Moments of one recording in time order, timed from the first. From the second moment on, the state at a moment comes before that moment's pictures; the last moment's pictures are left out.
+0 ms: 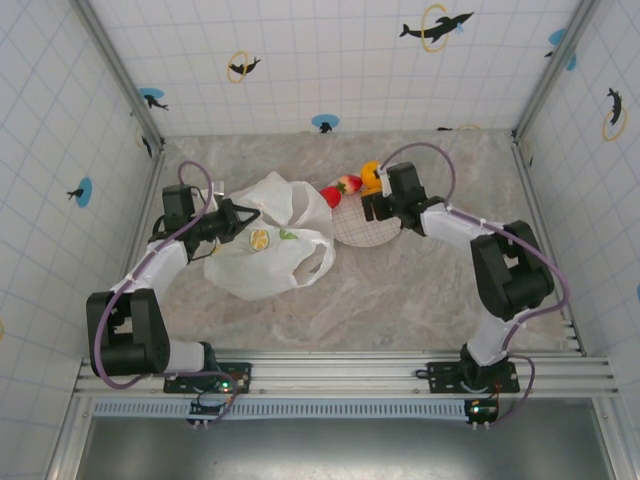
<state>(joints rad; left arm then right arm) 0.03 1.37 0.77 -0.07 0.96 -0.71 0.45 1.77 1.11 -0.08 0.03 0.04</state>
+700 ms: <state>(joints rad) 0.03 1.37 0.77 -0.07 0.96 -0.71 0.45 2.03 1.35 -0.23 -0.01 -0.02</state>
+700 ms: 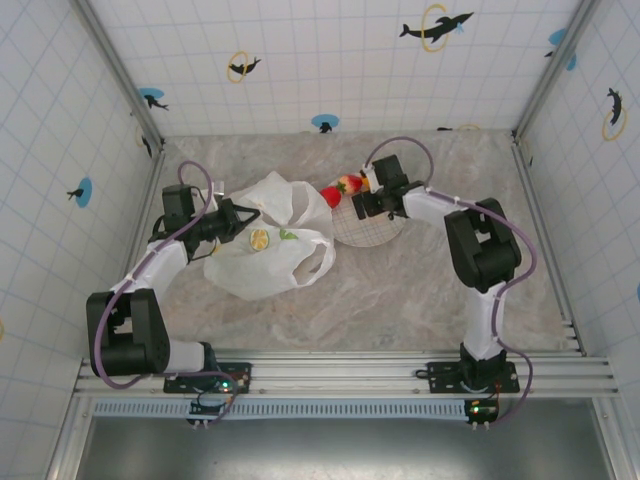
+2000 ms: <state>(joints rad) 0.03 1.36 0.77 -0.07 0.96 -0.71 0.48 1.59 0.97 -0.07 -0.17 0.04</state>
